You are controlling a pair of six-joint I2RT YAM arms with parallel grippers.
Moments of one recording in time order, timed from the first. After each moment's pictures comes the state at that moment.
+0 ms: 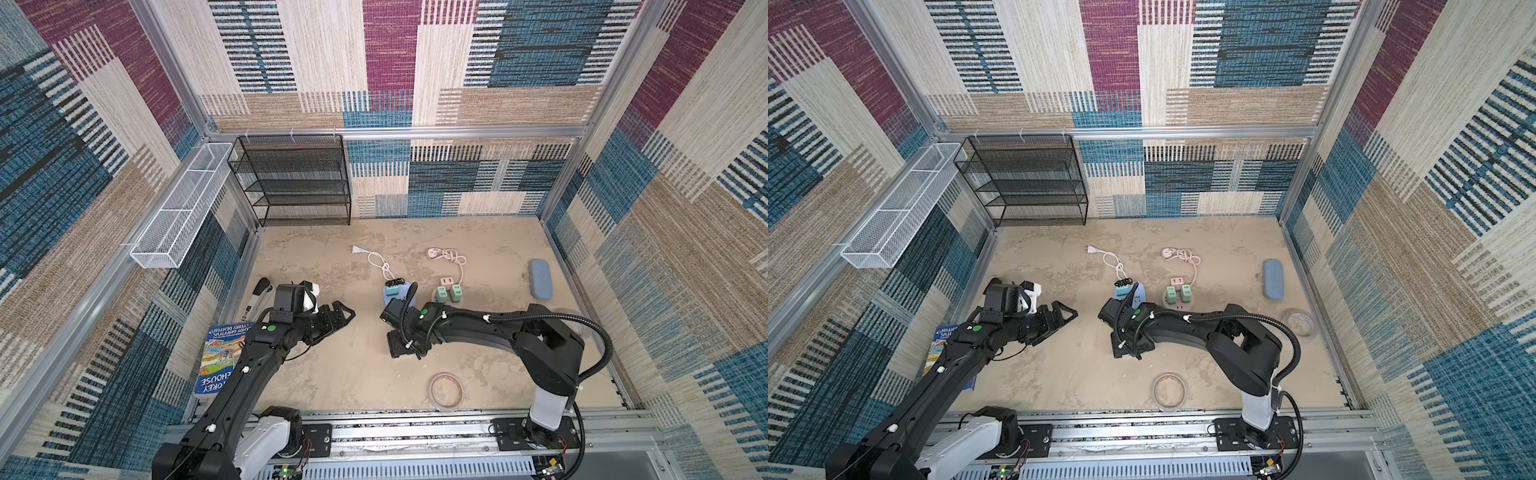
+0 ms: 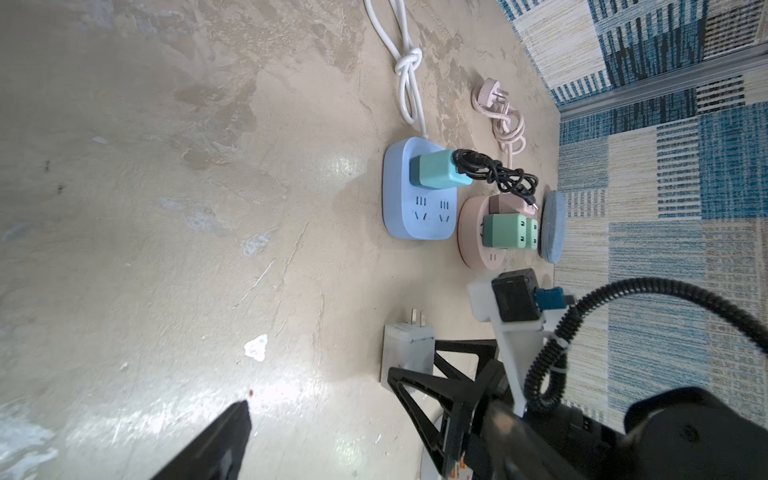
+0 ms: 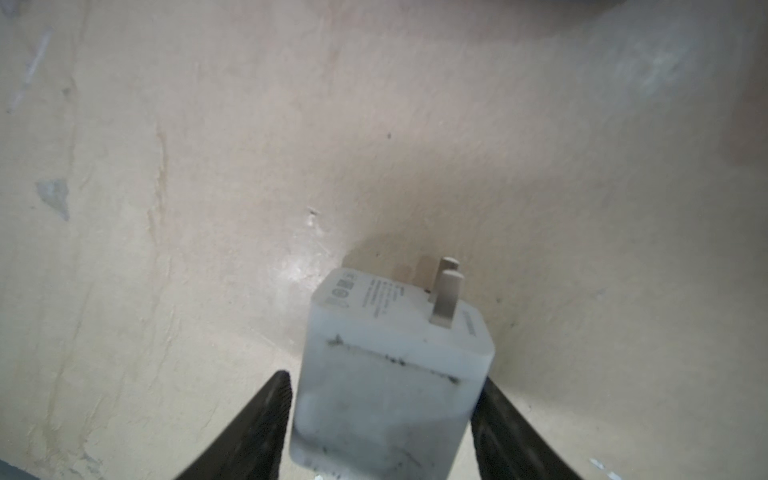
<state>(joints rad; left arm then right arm) -0.15 1.01 0.70 -0.58 0.50 -0.62 1.00 1.84 1.20 -0.66 0.06 0.74</state>
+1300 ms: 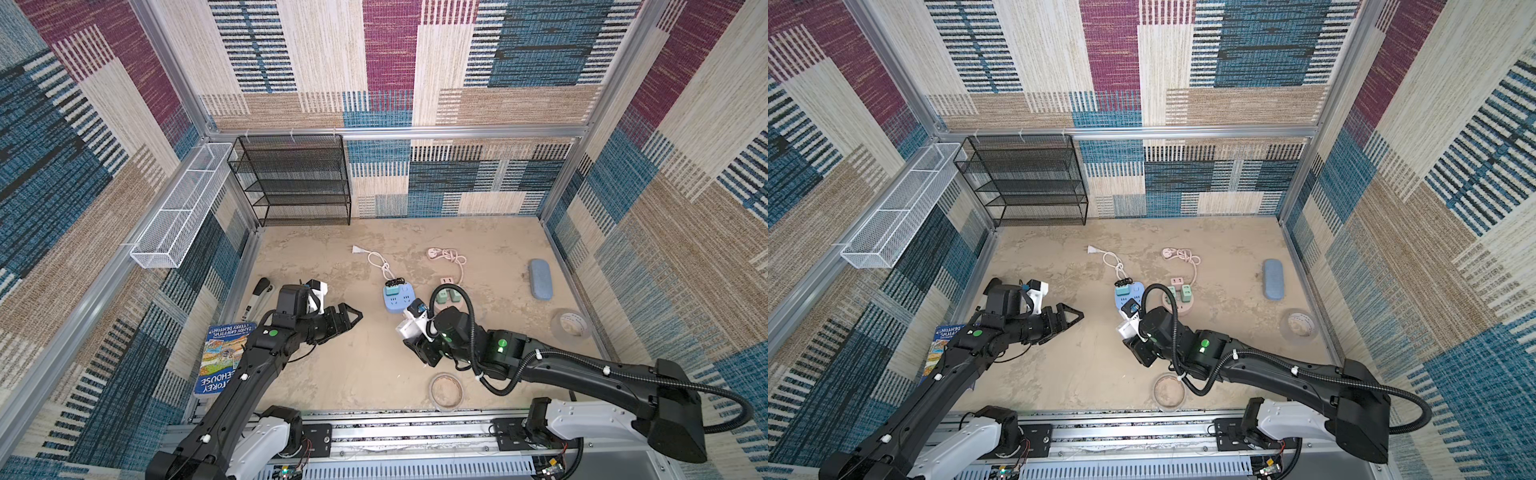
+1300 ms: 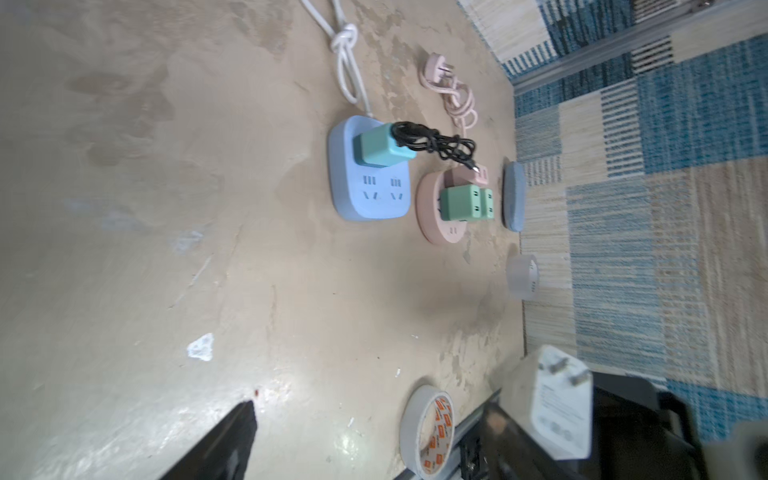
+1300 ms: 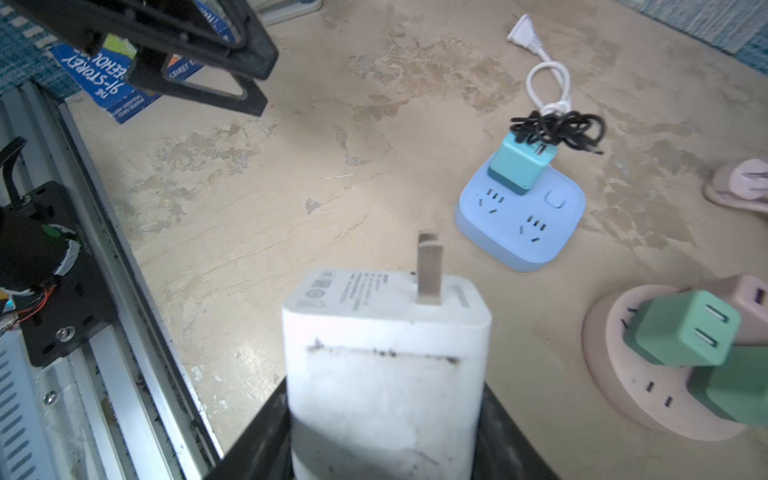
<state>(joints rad) -0.24 0.97 0.71 -0.53 0.59 -0.62 1.05 1.21 0.83 -0.33 0.09 0.15</state>
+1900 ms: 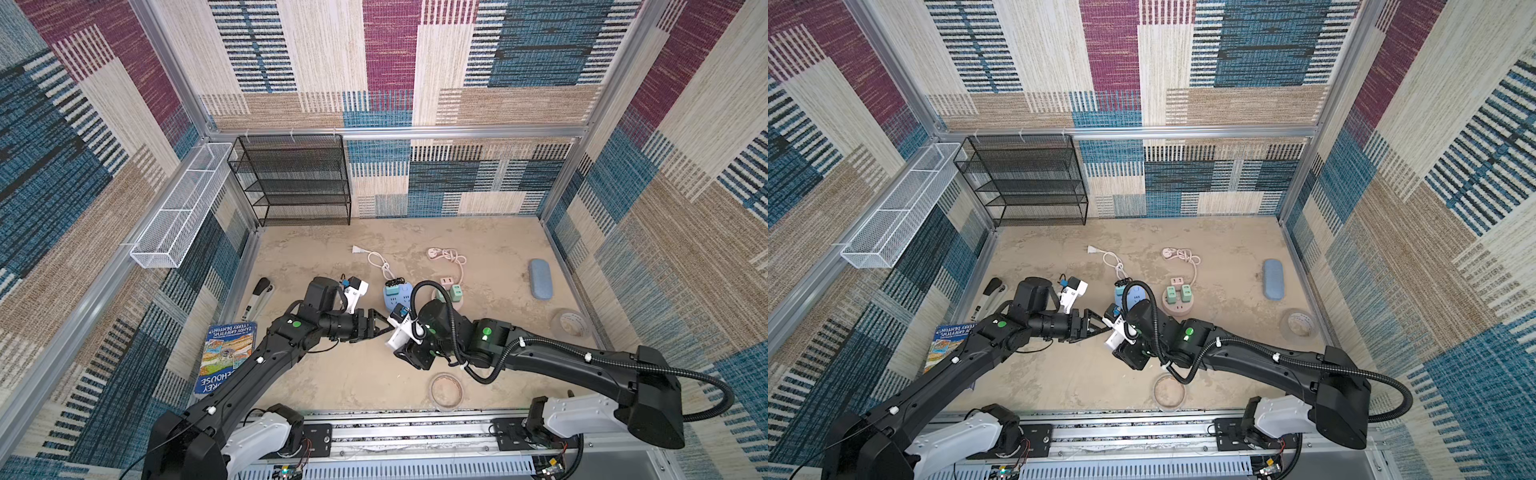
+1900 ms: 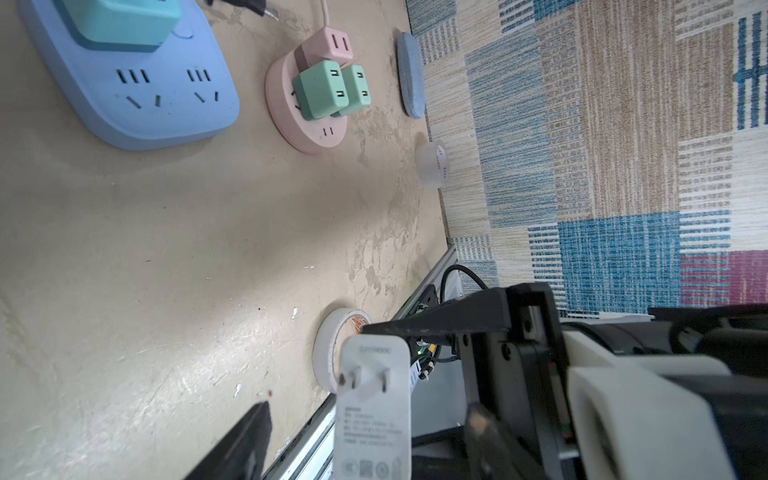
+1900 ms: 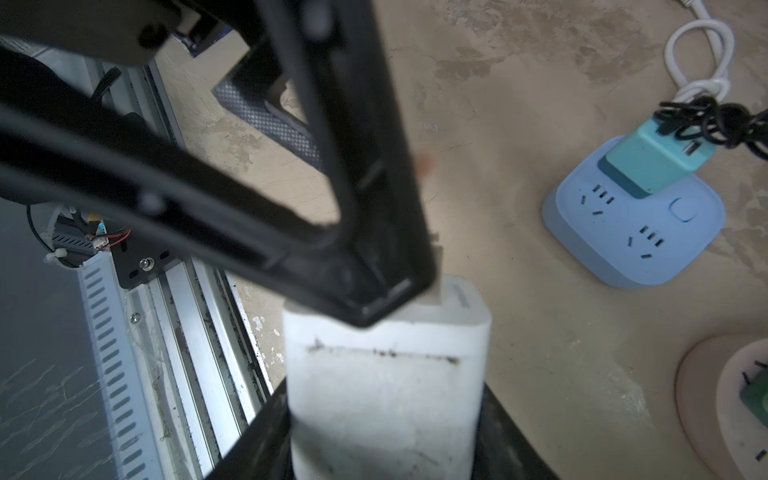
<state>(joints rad) -0.46 1.09 0.77 -0.41 0.79 -0.62 1.05 1.30 0.95 -0.44 -0.08 0.08</state>
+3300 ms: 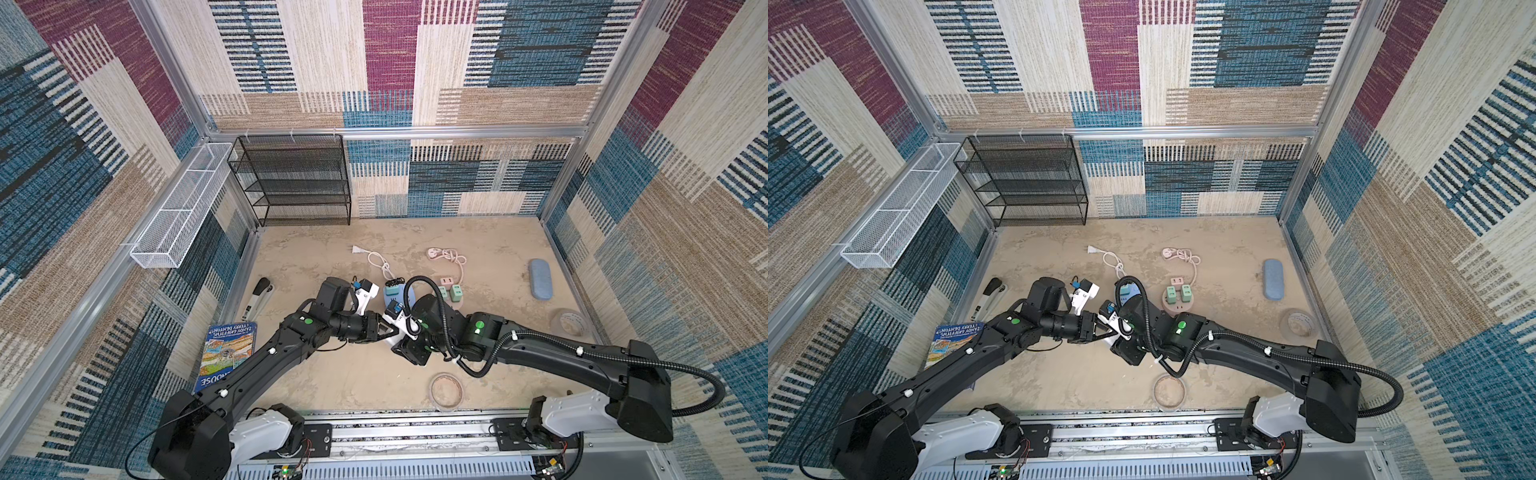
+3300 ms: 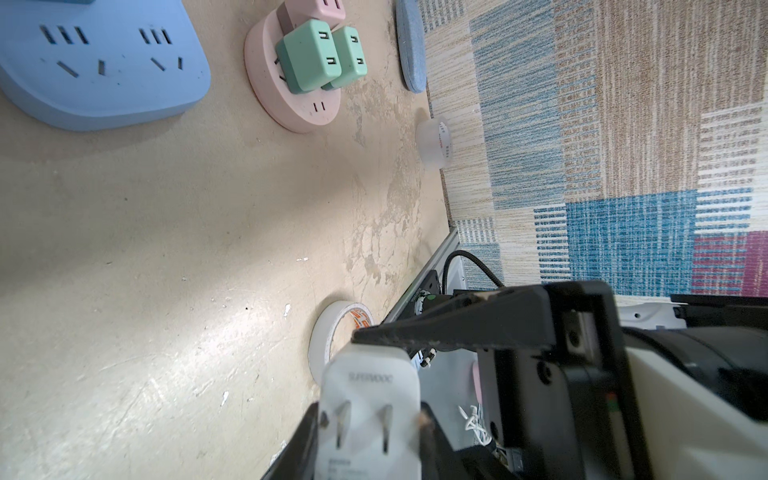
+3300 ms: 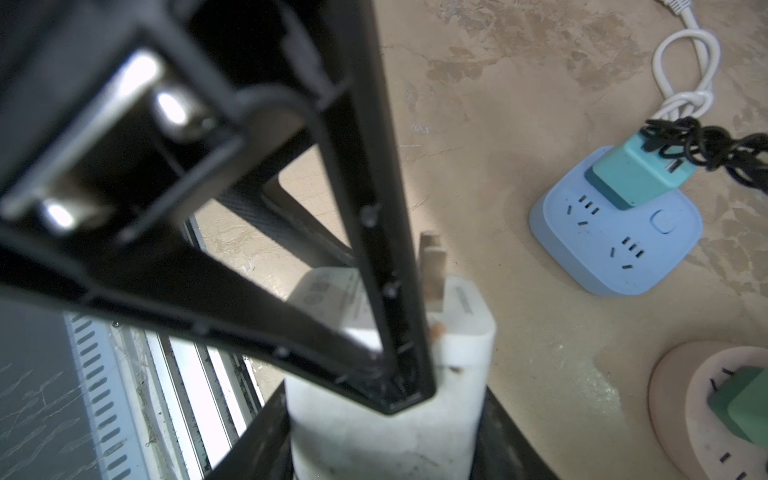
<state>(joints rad) -0.52 1.17 0.76 -0.36 0.78 -0.63 1.05 1.37 1.03 -0.50 -0.05 0.05</state>
